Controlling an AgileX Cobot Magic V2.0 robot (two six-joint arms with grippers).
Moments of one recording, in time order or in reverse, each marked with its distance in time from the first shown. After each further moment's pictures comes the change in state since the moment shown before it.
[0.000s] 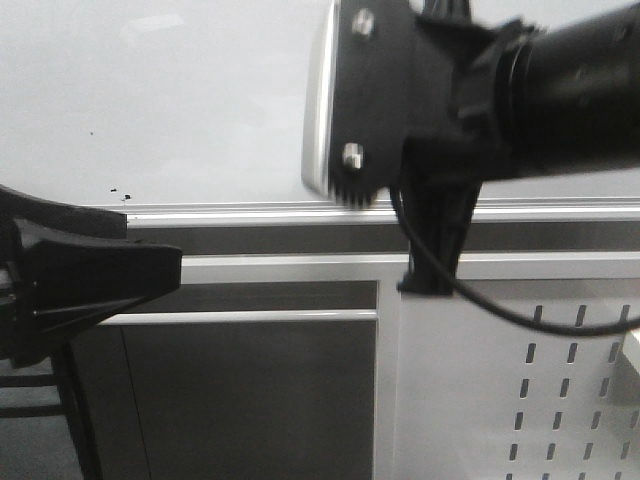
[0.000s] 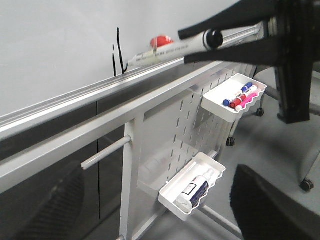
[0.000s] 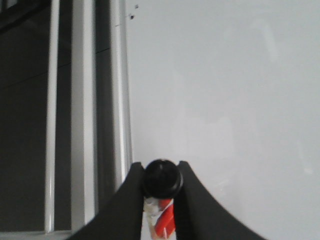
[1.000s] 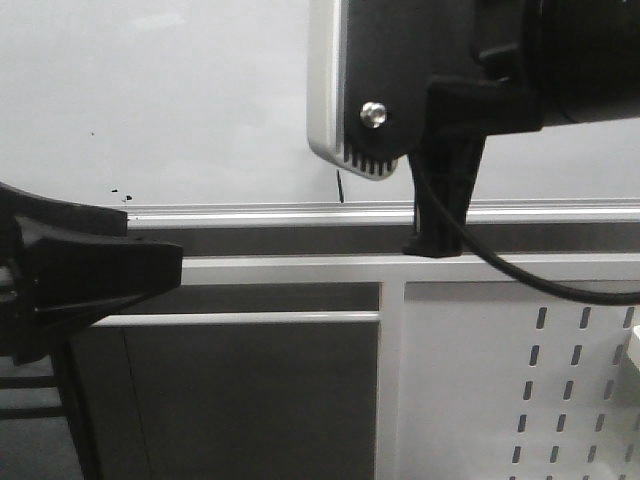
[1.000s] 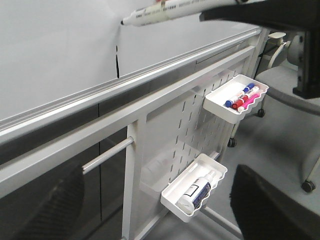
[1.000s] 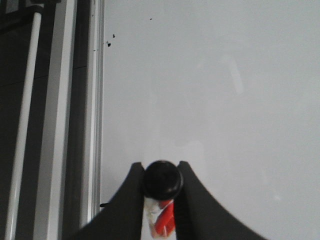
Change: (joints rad) left arm 0.000 0.000 -0.004 0.000 0.000 0.000; right arm -0.002 -0.056 0.000 -0.076 0.005 -0.058
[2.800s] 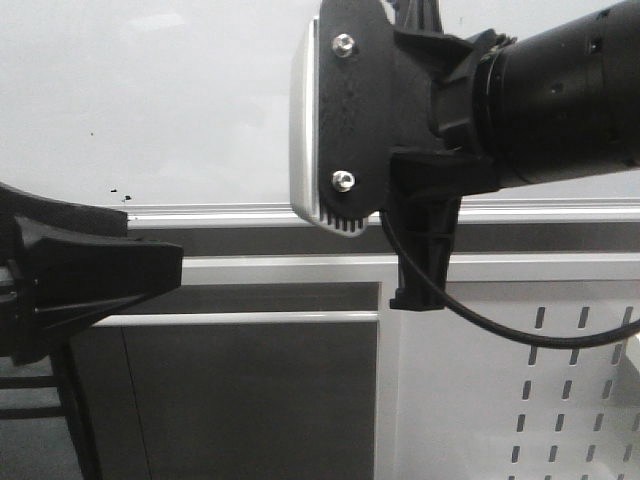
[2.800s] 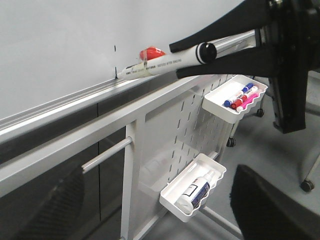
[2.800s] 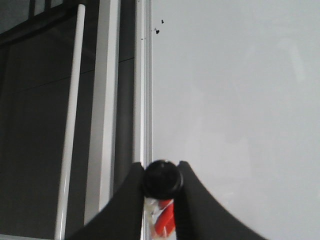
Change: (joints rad) left arm 0.000 0.000 0.000 0.002 0.000 -0.002; right arm -0.038 0.109 -0.033 -0.089 0.045 0.131
